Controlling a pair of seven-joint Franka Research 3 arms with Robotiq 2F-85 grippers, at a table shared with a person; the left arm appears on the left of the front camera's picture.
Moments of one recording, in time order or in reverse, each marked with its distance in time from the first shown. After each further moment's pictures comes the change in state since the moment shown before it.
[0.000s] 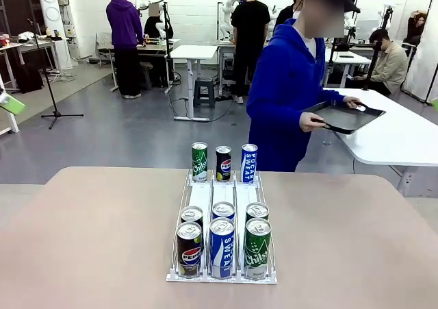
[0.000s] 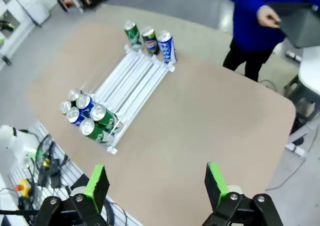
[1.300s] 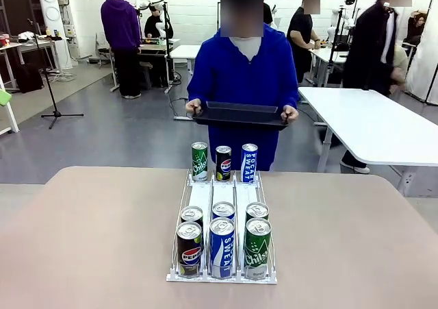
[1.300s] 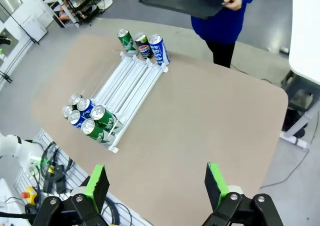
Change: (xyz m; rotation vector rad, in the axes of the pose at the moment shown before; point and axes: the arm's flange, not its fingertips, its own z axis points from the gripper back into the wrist) left arm -0.009 -0.006 0.019 0.028 -0.059 0.048; right arm -0.027 -0.012 0.031 -0.011 -0.038 -0.065
